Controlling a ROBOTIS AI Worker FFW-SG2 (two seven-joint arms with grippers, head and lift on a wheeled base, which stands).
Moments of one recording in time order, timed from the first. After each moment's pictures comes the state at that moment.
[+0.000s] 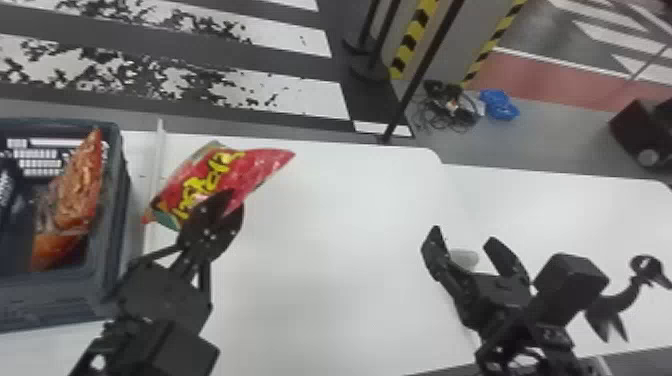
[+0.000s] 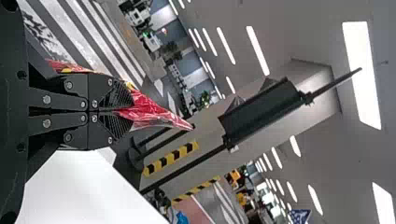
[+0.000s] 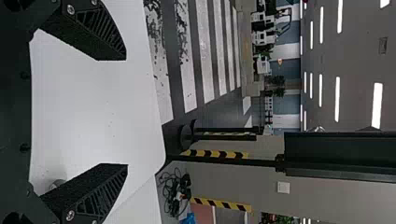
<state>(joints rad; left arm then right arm) 0.49 0.31 -0.50 -2.17 -0.53 0.03 0.07 0.88 -0.26 -0.23 -2.39 -0.43 0.21 -0.26</state>
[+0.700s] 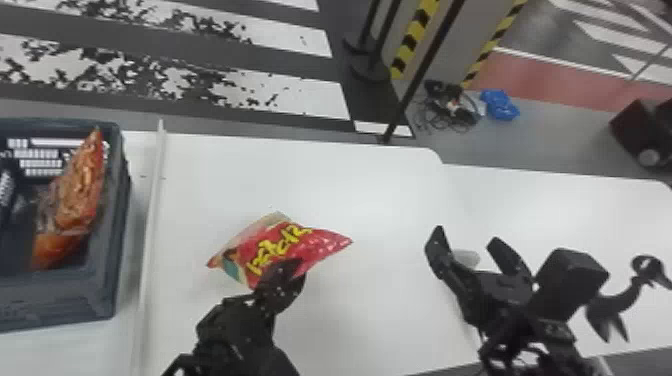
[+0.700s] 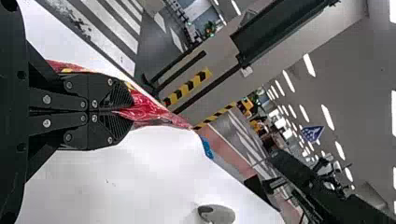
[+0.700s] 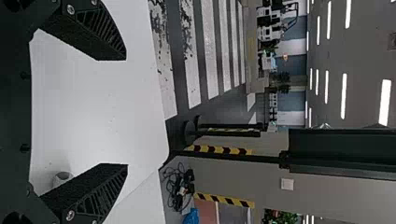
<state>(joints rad) 0.27 0.28 -0.75 -1.81 -0.60 0.05 0.02 0.86 -0.25 -0.26 -2.39 -0.43 0.26 -0.26</state>
